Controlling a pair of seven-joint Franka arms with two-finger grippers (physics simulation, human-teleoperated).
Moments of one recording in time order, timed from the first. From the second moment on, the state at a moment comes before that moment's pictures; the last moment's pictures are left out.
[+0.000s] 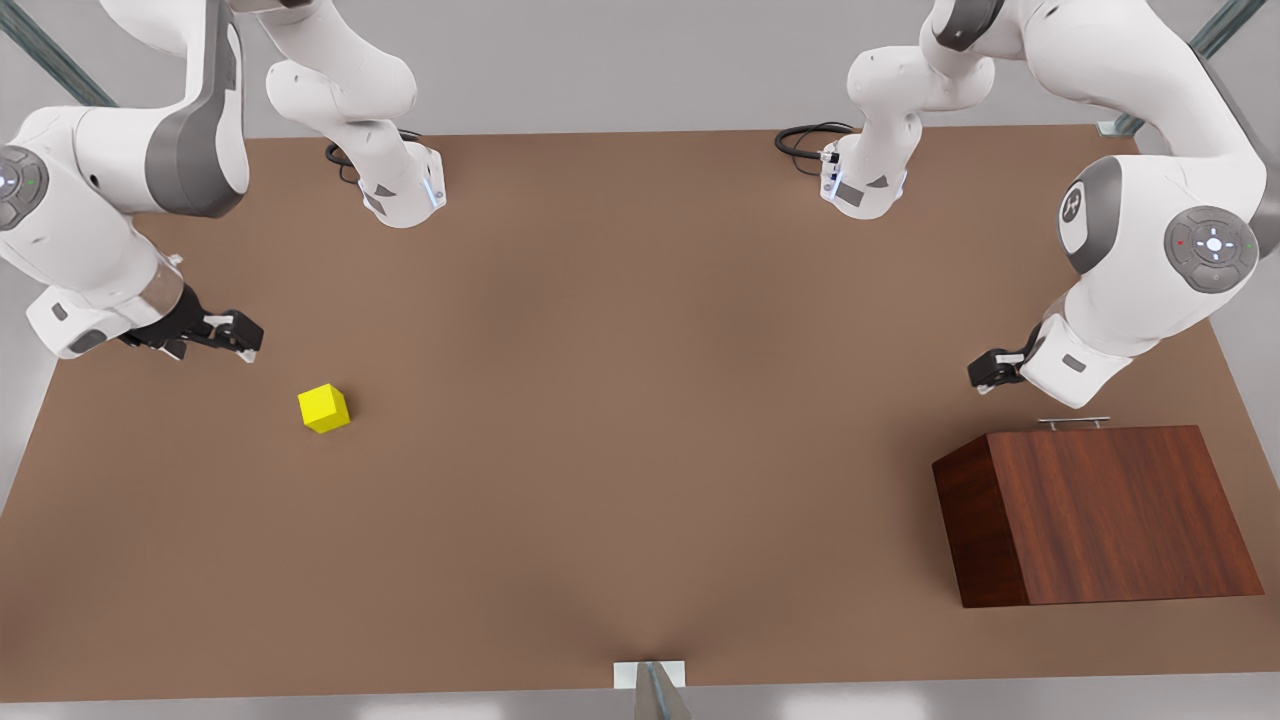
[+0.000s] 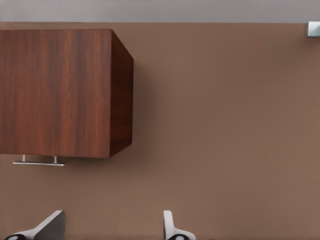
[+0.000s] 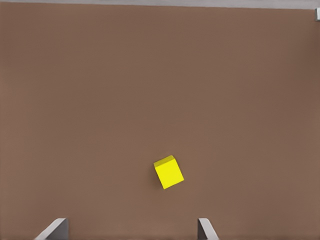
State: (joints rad) left arm -0.01 0.32 -0.12 -1.23 0.11 1.51 -0.16; right arm 0.05 0.07 -0.03 -1.51 -0.09 1.59 0.05
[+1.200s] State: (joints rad) left arm 0.05 0.04 0.26 -2.32 0.13 2.67 -1.34; right arm -0.01 0.31 -0.14 -2.28 -0.03 2.55 -0.52
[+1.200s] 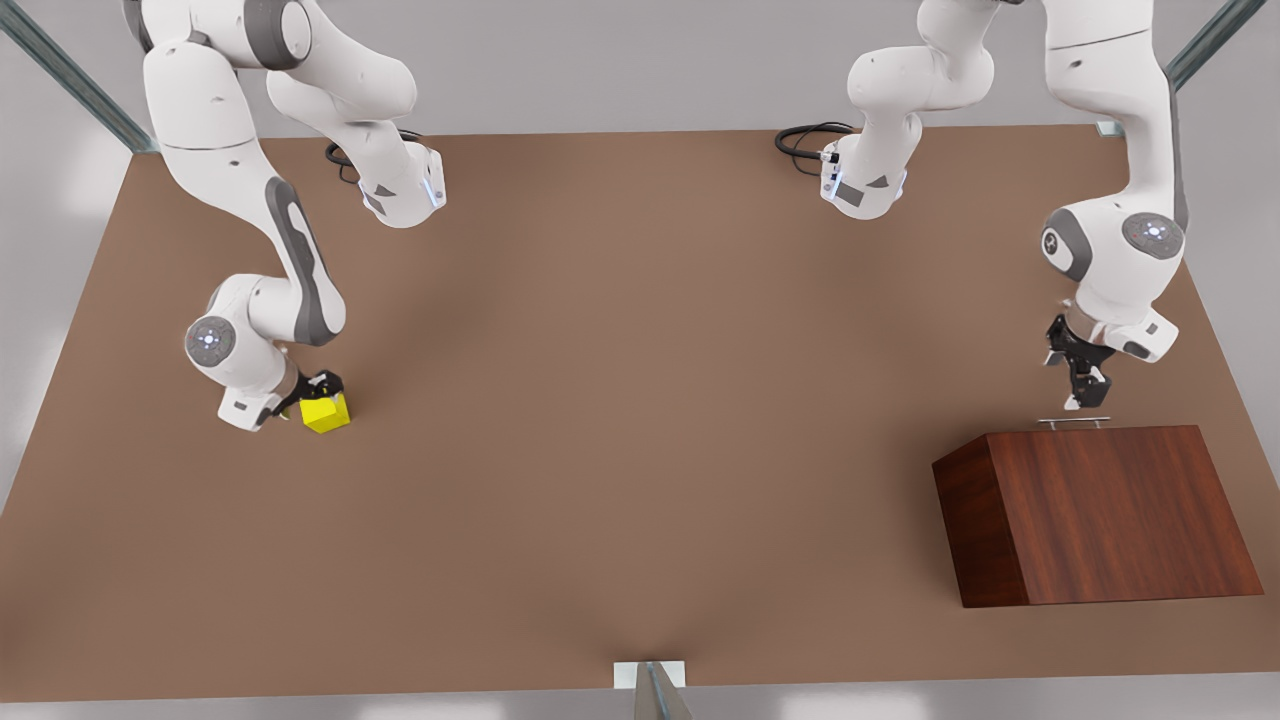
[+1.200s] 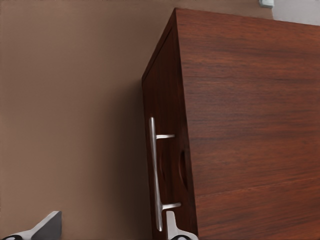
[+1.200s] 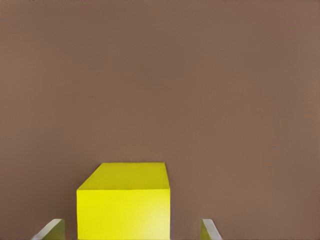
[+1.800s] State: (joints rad) left arm 0.12 0.19 0.26 -2.27 0.14 2.78 -1.34; right arm -0.01 0.41 -0.14 -2.24 0.03 2.59 -0.60
